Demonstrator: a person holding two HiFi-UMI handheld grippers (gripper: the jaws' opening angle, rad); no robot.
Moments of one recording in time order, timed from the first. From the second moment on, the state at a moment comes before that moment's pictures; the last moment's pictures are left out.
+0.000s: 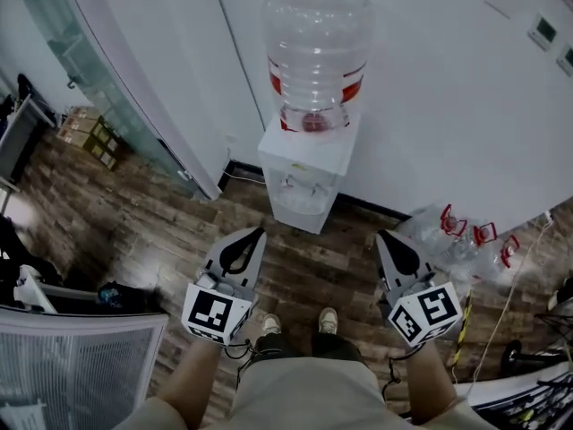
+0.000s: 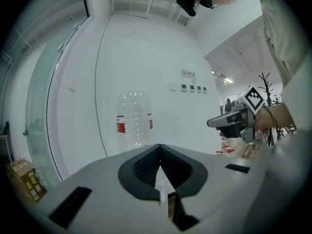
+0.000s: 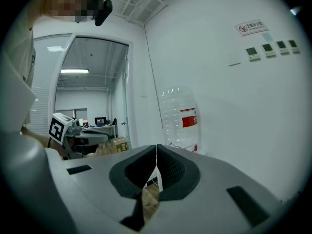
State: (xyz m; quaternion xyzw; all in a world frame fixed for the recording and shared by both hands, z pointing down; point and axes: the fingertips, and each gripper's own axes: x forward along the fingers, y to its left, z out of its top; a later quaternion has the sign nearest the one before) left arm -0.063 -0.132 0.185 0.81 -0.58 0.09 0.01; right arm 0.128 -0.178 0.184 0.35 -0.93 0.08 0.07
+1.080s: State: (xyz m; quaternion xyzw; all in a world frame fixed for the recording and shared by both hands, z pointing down) left arm -0.111 -0.237 0.471 0.79 -0.61 0.08 0.07; right arm 0.080 -0.331 0.497 0.35 -0.93 0.08 0.11
